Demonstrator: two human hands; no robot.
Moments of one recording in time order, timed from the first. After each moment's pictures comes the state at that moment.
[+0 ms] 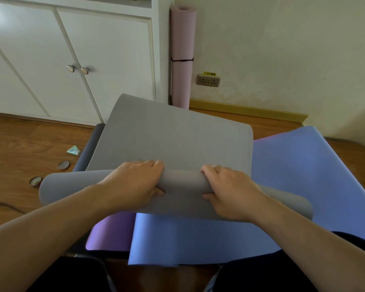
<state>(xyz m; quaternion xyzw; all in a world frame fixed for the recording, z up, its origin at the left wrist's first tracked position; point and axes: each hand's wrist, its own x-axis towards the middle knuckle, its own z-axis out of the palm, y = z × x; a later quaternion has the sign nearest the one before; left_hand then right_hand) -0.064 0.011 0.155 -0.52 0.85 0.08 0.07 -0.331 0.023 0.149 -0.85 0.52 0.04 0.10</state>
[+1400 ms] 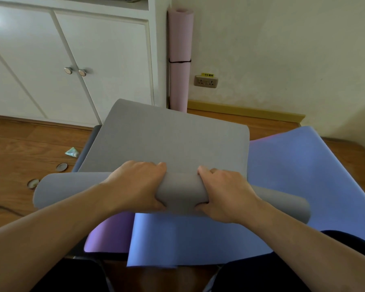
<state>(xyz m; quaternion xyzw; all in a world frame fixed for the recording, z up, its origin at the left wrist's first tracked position) -0.077 0.015 0.167 -0.51 0.85 0.07 0.09 -0.320 0.028 0.154 -0.84 0.54 0.06 0.08</state>
